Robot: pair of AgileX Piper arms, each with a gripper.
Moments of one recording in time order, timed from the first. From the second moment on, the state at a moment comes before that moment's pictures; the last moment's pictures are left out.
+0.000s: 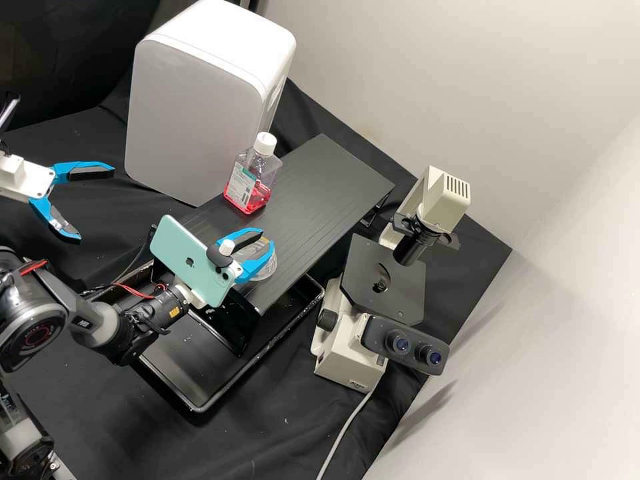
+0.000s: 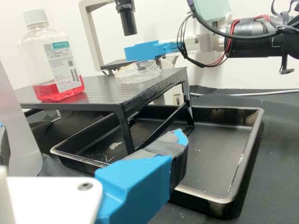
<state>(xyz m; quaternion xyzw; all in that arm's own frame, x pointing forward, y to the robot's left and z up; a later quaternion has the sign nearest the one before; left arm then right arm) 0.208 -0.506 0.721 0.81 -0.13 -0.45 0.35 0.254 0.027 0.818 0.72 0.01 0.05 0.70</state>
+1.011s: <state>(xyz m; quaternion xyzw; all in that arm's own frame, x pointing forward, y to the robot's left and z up) 0.210 -0.507 0.722 0.81 -0.13 -0.45 0.35 0.247 0.035 0.817 0.69 0.01 0.06 0.72</state>
